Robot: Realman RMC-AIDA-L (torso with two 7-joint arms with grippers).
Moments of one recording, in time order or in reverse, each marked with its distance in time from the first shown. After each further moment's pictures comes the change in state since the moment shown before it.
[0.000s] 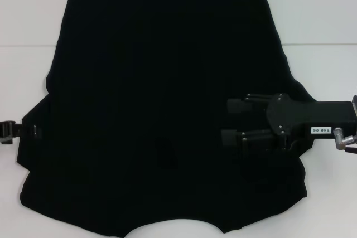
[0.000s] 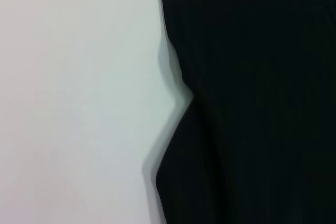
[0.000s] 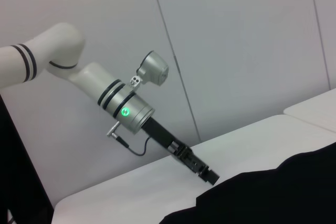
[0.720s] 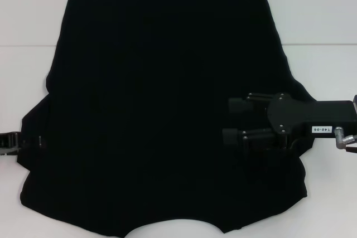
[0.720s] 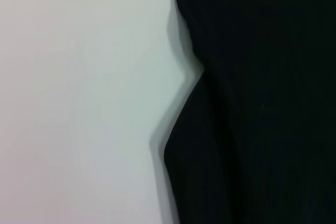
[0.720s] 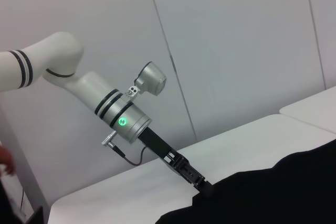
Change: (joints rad) left arm 0.007 -0.002 0.003 -0.069 0.008 -0.048 0.006; right arm -0.002 -0.002 -0.001 0.000 0.002 0.008 0.000
